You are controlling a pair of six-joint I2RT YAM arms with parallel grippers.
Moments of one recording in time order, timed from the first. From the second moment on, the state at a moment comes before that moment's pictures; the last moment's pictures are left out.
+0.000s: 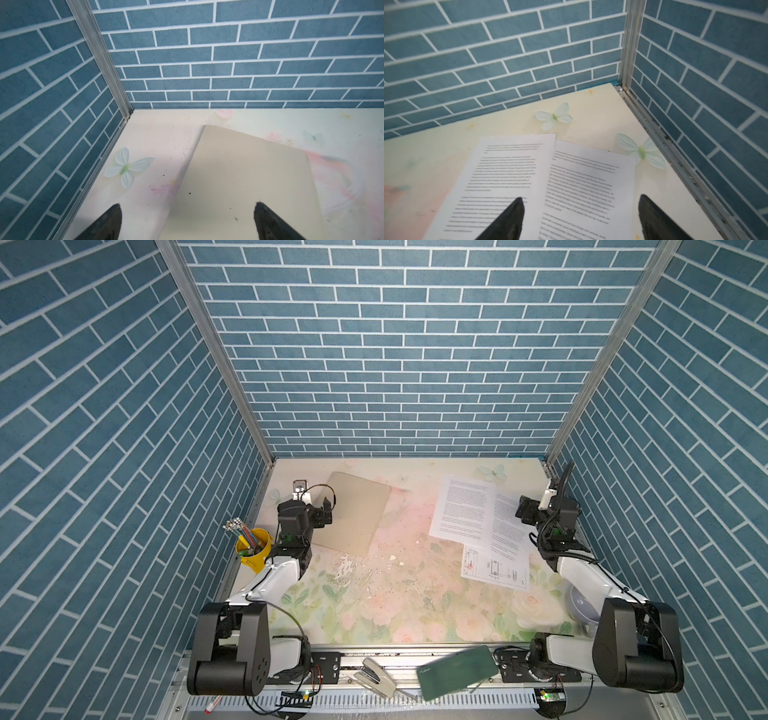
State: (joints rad) left arm -0.03 1.27 0.65 0.30 -0.11 -0.01; right arm -0.02 1.27 0.70 0.21 0.04 0.19
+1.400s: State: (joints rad) left arm 0.04 1.97 1.38 -0.57 0.06 -0.18; right arm 0.55 2.04 1.33 -0.01 -0.17 0.93
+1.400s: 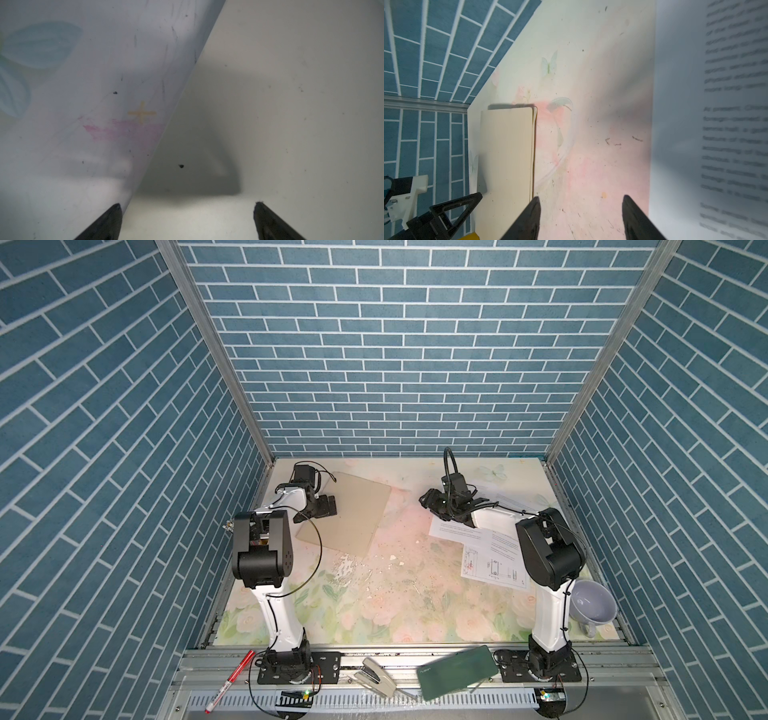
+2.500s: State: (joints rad) left arm 0.06 1.94 1.40 -0.58 0.13 -0.20; right arm 0.56 2.07 1.36 -0.08 -0.19 0.99
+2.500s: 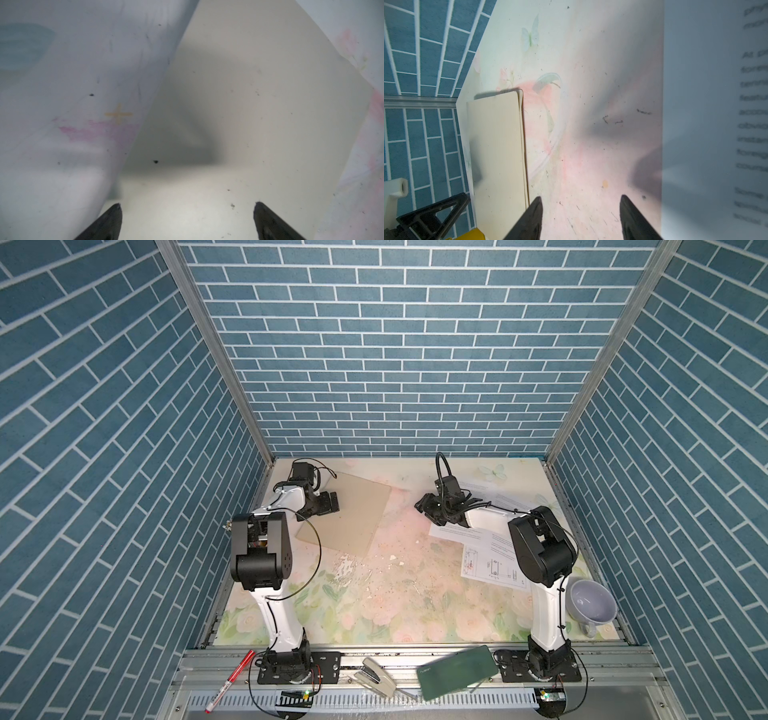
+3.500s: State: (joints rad) left arm 0.03 1.99 1.34 -0.55 0.24 -0.20; right arm 0.56 2.10 1.39 -0.13 -0.23 0.99
